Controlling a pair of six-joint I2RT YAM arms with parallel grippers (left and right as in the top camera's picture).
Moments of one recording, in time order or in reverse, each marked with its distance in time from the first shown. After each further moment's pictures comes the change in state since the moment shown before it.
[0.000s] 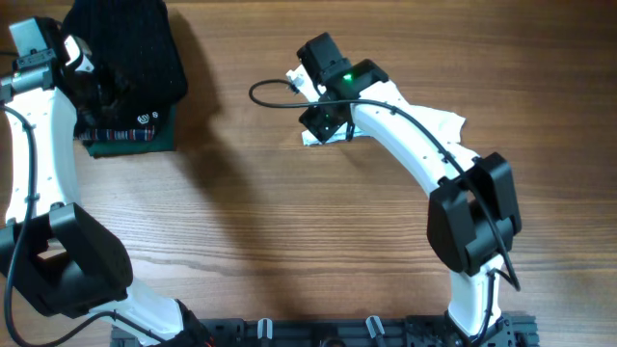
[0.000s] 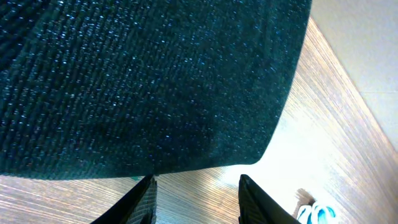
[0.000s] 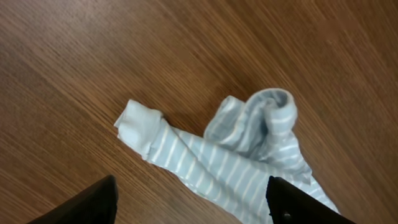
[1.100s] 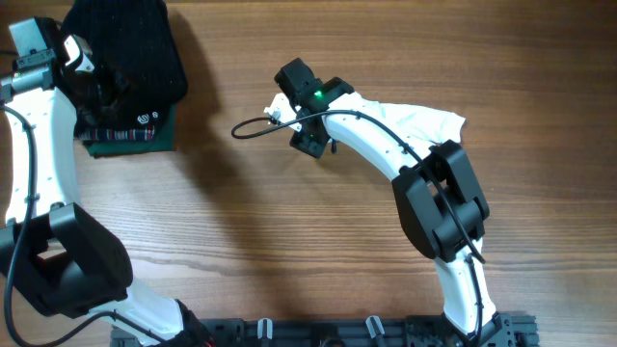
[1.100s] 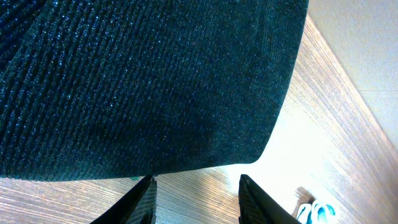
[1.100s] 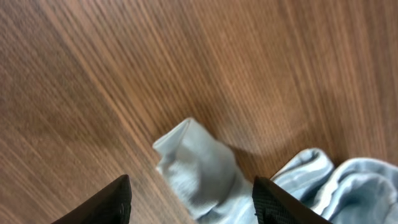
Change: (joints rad) left arm 0.000 0.000 0.000 0.002 0.006 0.008; right arm 0.065 0.135 0.000 0.051 -0.013 -0.224
